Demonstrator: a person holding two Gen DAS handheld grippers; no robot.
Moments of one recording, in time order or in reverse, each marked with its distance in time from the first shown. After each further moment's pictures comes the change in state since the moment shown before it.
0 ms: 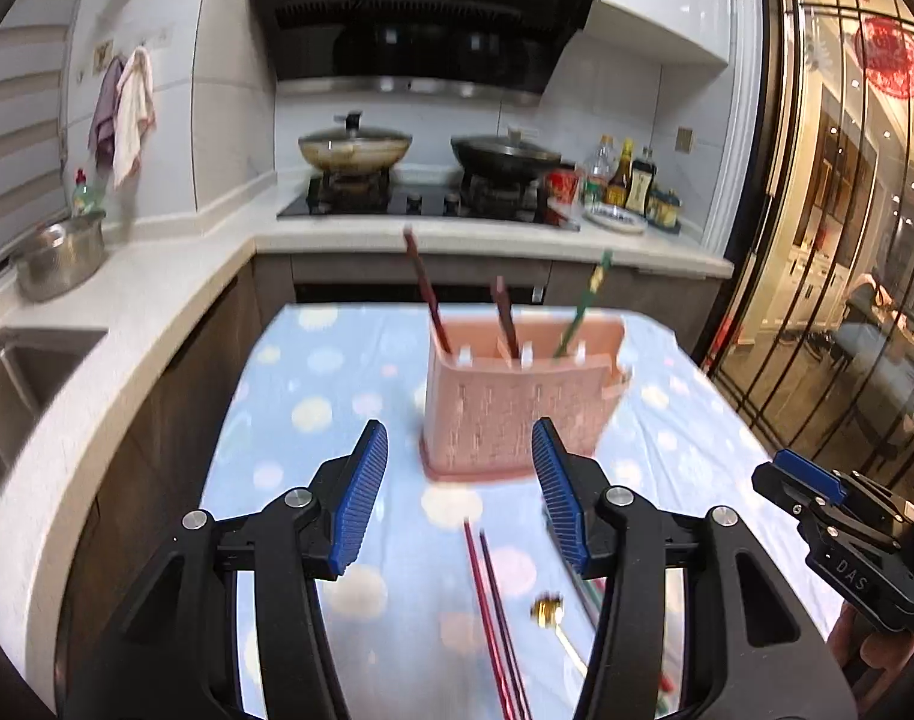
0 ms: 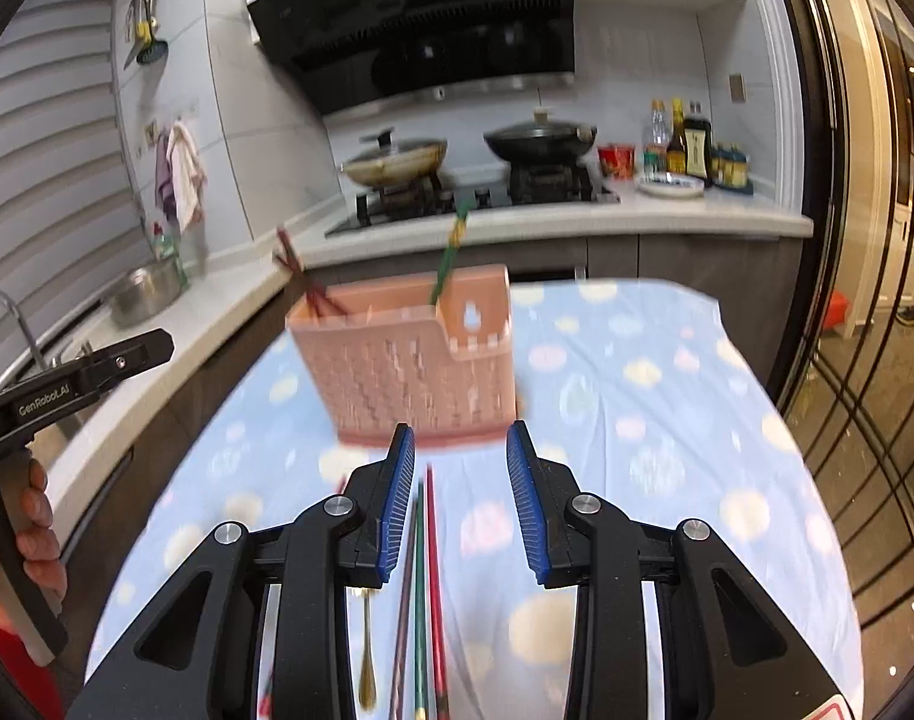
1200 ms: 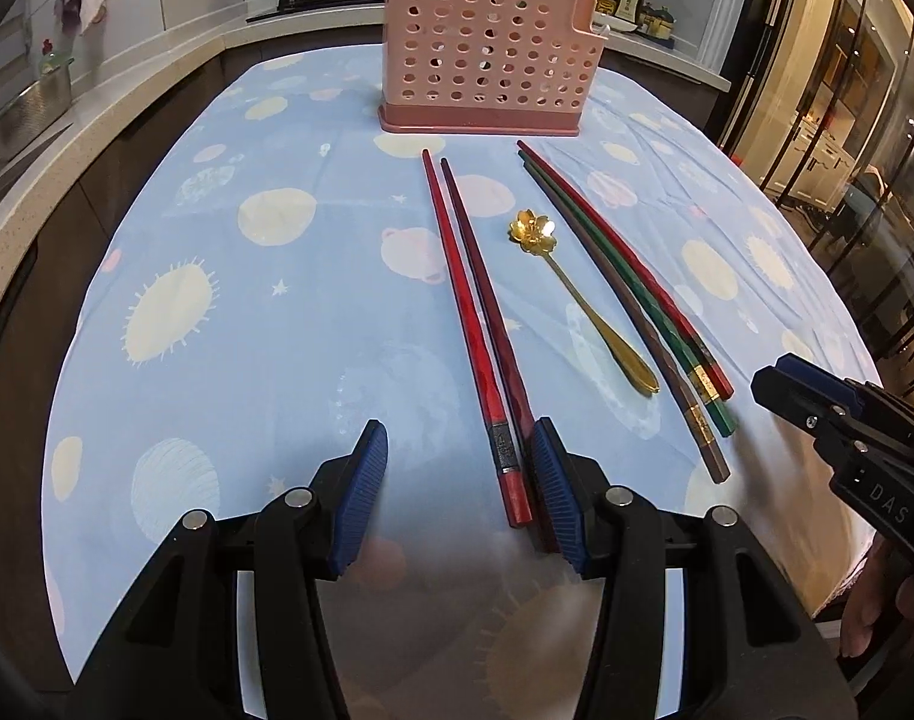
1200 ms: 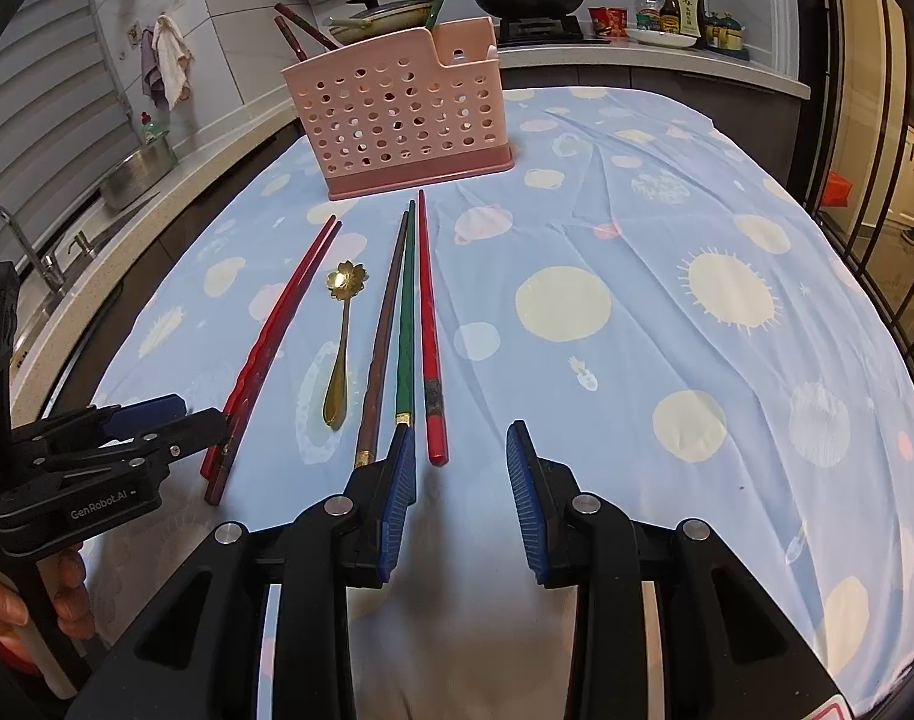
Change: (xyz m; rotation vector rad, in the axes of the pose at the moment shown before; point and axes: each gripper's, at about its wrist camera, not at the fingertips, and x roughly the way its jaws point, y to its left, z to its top) left arm 0.020 -0.022 -0.178 0.031 0.381 -0.018; right arm 0.000 -0.002 -0.141 0.034 0.270 -0.001
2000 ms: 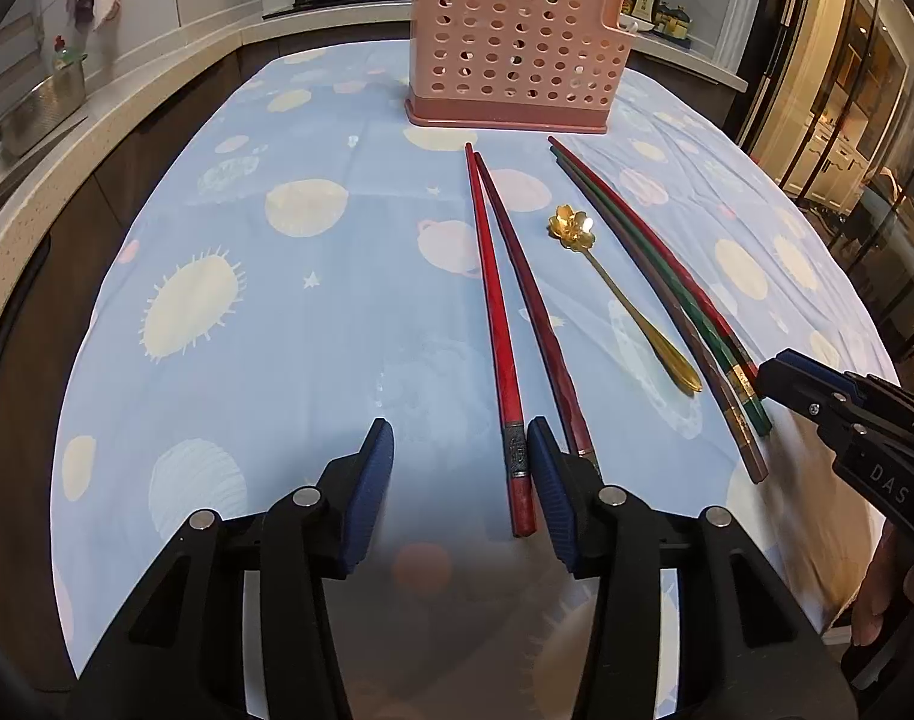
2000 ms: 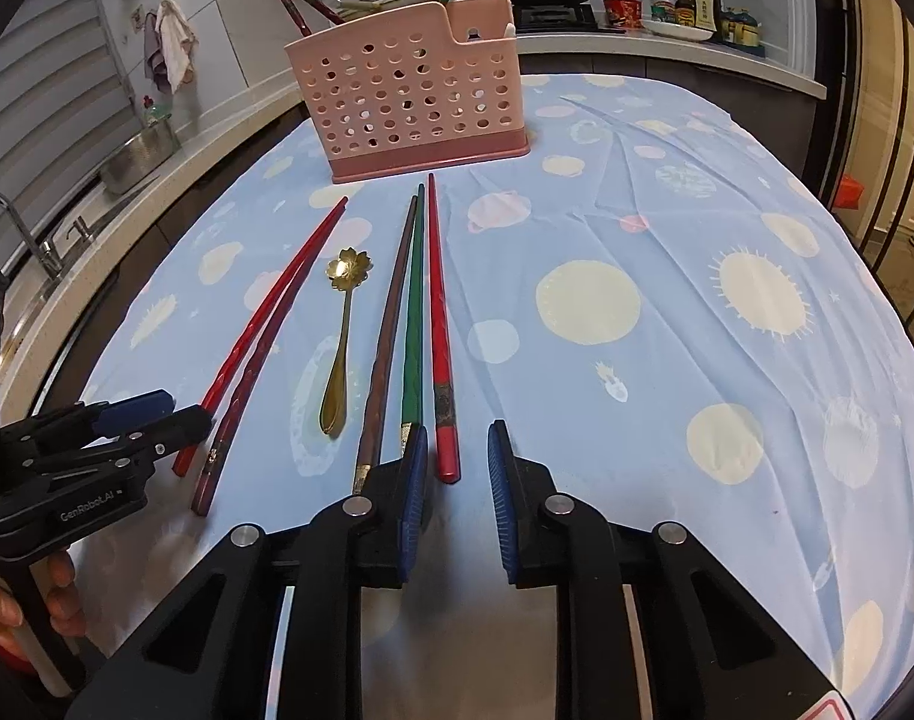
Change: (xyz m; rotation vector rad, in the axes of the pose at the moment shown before) left arm 0.005 0.013 -0.002 -0.008 -0.002 0.035; right arm 0.022 0.006 0.005 -0.024 0.033 0.006
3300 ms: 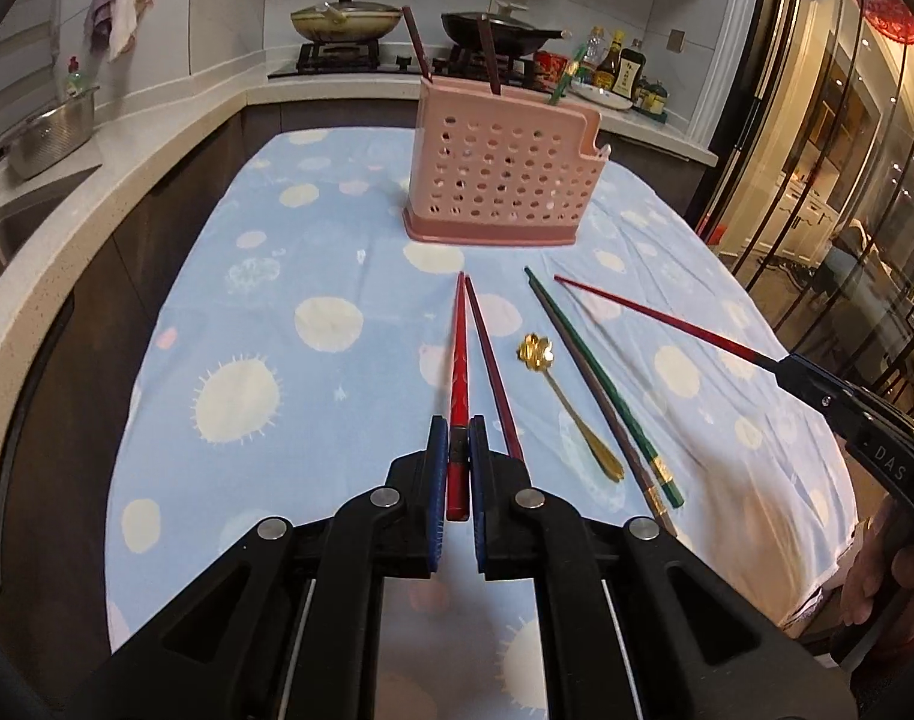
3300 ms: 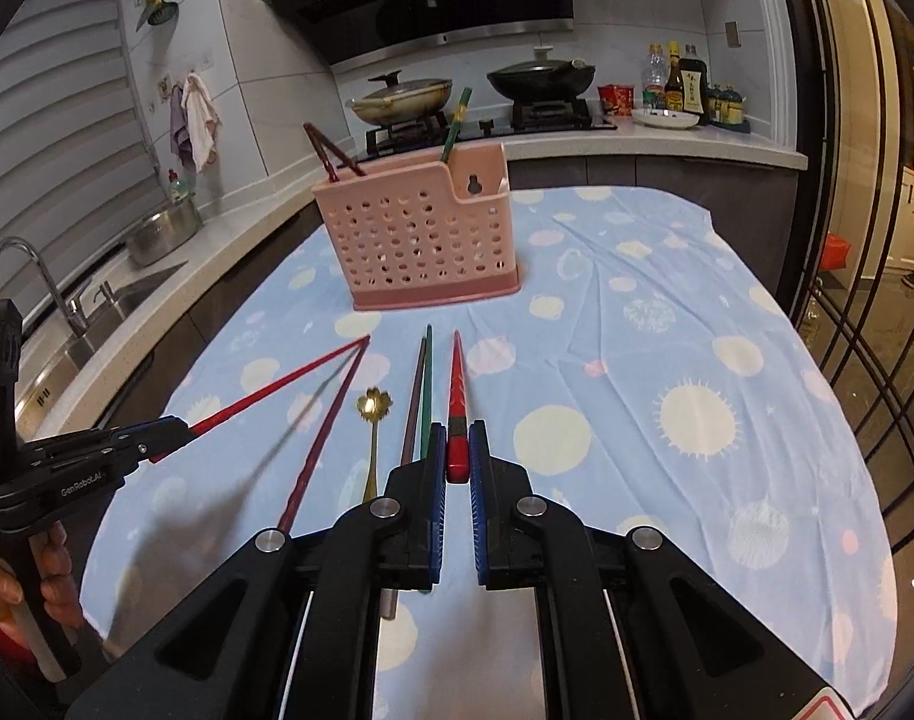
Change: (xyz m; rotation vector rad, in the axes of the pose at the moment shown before) left arm -0.068 0.014 0.039 -0.037 -0.163 -0.080; right arm -0.080 -0.008 0.040 -0.004 -0.222 0.017
